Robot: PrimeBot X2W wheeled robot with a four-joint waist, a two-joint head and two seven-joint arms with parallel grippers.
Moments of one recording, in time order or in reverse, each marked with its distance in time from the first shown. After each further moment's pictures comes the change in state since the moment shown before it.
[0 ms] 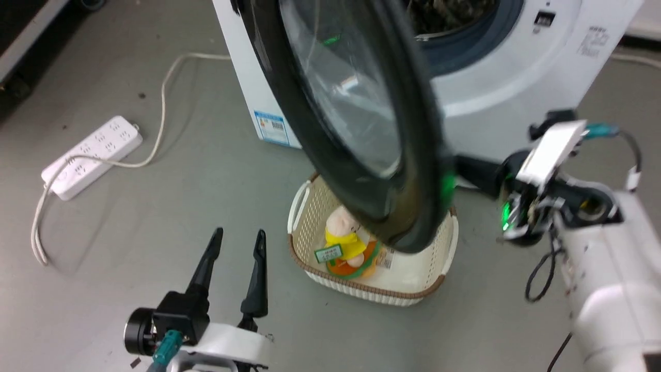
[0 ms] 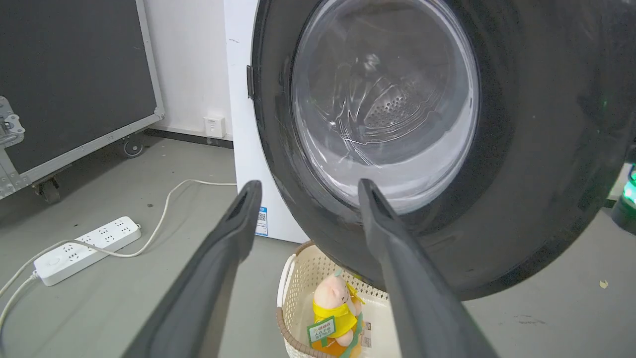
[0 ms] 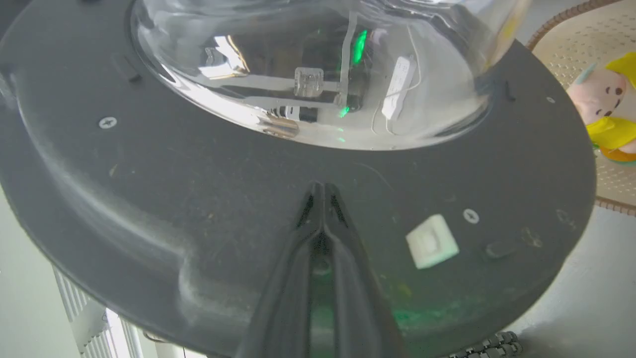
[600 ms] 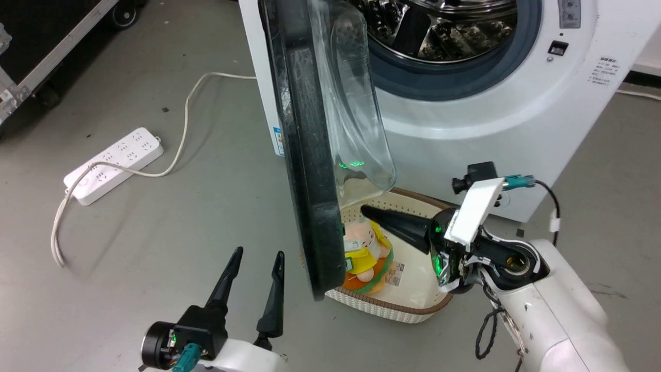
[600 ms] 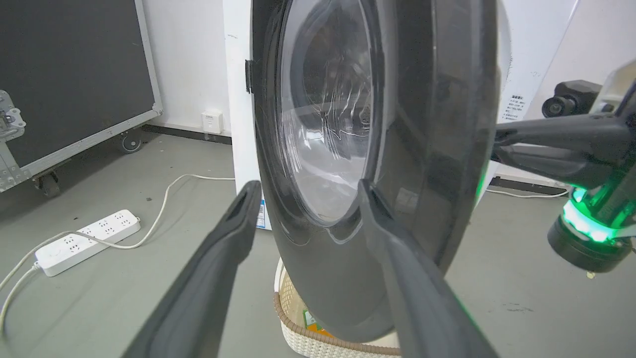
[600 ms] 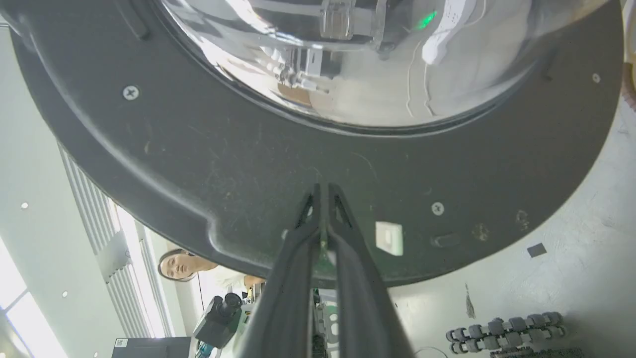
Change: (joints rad) left arm 0.039 0.000 -0.054 0.024 0.005 -0.016 0.000; right arm 0.186 0.018 0.405 -0.168 0.274 0.000 -0.187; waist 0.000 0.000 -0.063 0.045
